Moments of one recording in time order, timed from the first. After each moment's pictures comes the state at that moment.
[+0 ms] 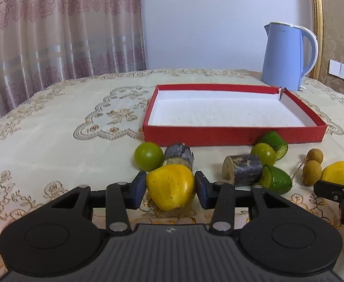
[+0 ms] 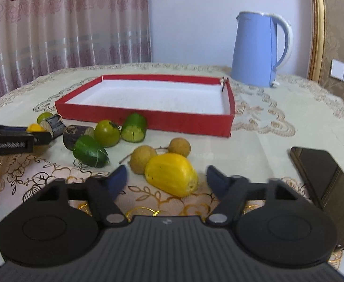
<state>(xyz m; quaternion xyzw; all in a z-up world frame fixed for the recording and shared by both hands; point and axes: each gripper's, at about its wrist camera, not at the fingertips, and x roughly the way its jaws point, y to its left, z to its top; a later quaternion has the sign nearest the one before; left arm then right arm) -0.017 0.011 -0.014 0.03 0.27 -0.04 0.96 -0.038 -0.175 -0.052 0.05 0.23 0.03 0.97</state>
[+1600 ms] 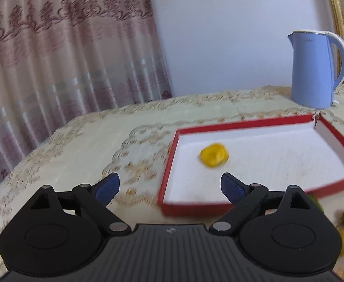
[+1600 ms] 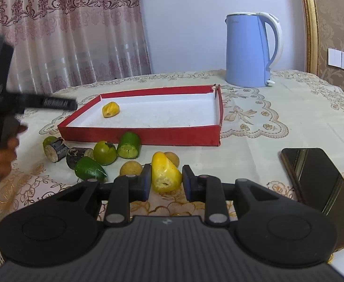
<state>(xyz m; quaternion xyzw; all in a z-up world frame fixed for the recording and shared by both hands) 0.048 -0.016 0.021 0.09 0.24 0.05 0.97 -0.052 -0.200 -0.033 0.09 0.20 0.04 0.97</state>
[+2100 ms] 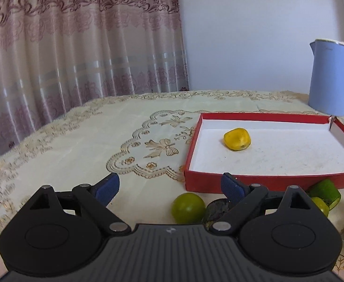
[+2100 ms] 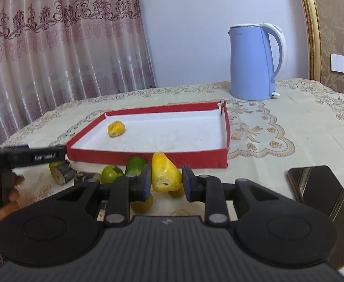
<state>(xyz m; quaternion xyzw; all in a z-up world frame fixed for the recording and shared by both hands) 0.027 0.015 -0.004 0.03 0.23 0.08 0.97 -0.036 -0.202 -0.013 0.11 0.18 0.04 0.98</state>
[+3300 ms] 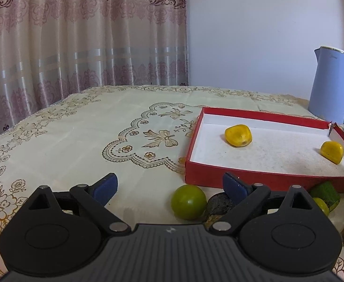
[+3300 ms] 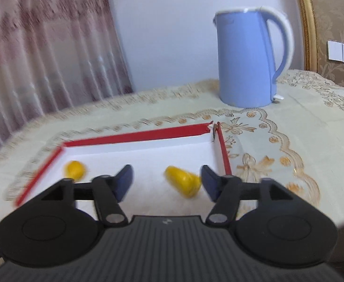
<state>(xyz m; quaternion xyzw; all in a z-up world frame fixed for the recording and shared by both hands) 0.026 0.024 -0.012 0.00 0.24 0.07 0.97 0.062 -0.221 0.000 0.15 0.18 0.00 0.97</state>
